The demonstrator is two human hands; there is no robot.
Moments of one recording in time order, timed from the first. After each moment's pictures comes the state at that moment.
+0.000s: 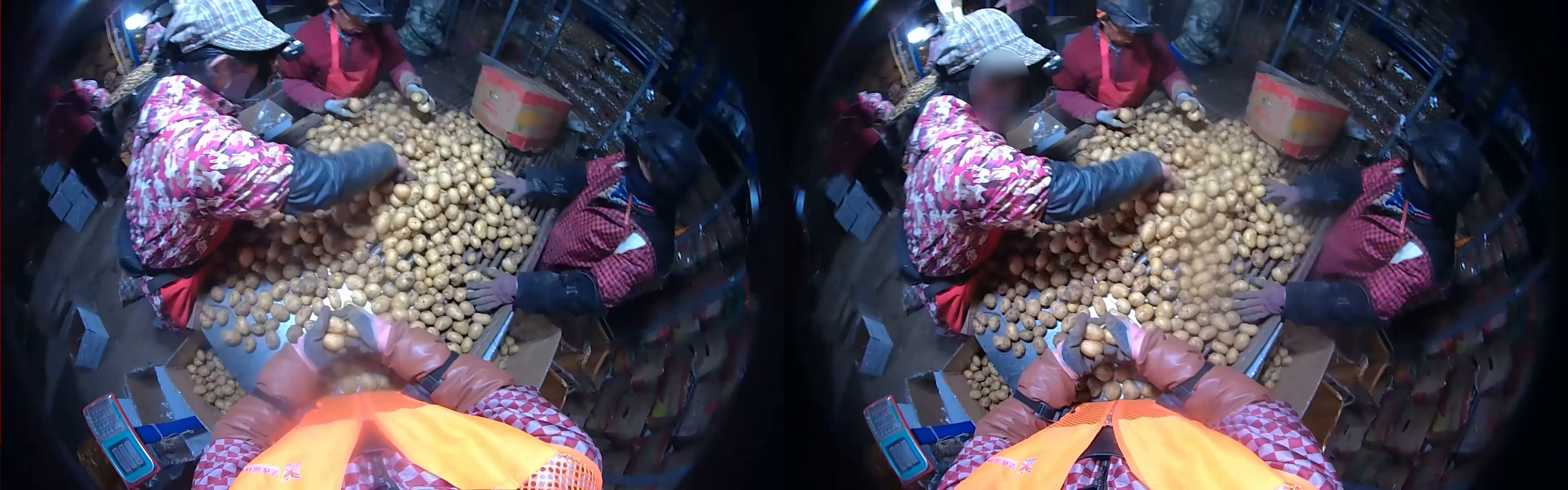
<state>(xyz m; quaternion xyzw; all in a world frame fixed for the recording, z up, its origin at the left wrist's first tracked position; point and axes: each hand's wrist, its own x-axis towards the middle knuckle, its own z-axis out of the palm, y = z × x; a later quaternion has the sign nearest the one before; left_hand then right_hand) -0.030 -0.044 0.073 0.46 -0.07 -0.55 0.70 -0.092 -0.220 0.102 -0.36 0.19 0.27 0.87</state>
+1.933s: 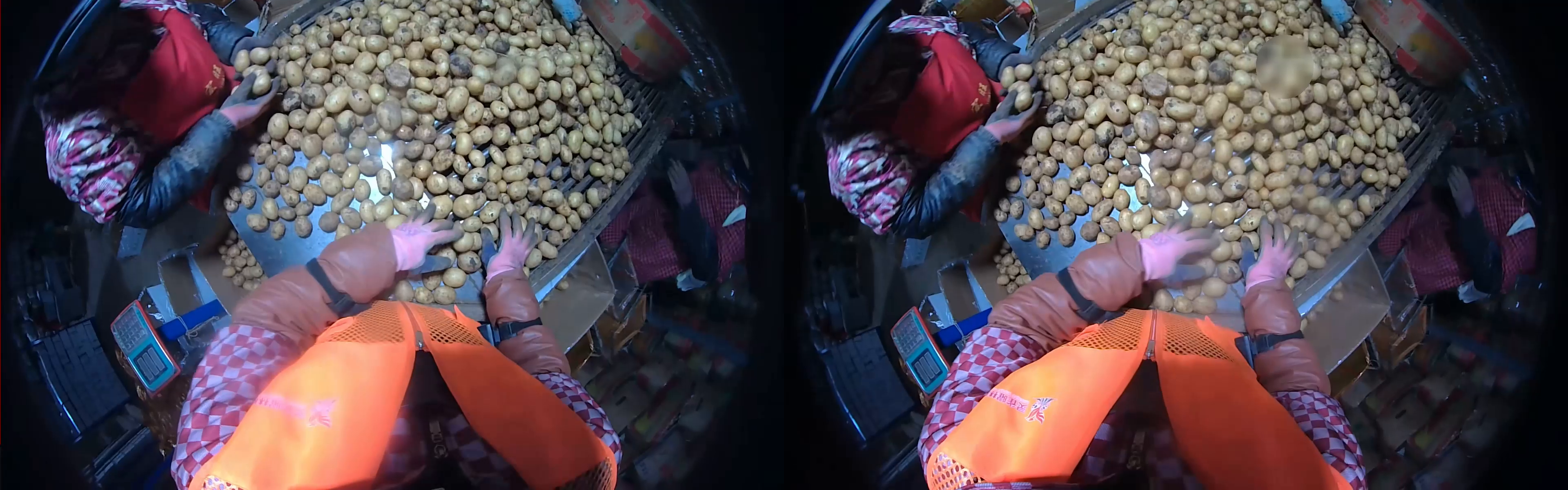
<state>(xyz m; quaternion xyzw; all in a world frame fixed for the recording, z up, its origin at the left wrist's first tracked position) -0.040 -0.135 0.026 0.77 -0.52 -0.30 0.22 -0.195 -0.350 -0.034 -0.96 0.25 -0.13 0.02</state>
